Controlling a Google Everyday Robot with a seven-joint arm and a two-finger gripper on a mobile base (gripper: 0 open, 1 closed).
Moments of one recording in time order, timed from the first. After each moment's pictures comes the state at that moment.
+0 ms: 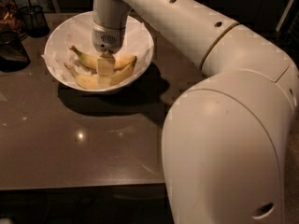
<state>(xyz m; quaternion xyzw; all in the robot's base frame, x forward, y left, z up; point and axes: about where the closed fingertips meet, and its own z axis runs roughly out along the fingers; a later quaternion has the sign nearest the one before) 0.615 0.122 0.867 -0.75 0.65 0.11 0.08</state>
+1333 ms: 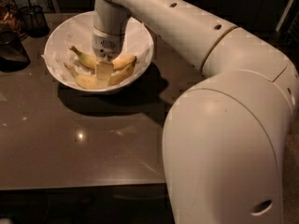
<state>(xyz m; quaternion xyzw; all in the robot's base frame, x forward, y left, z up) 0.609 0.127 0.854 -0.74 0.65 0.13 0.08</state>
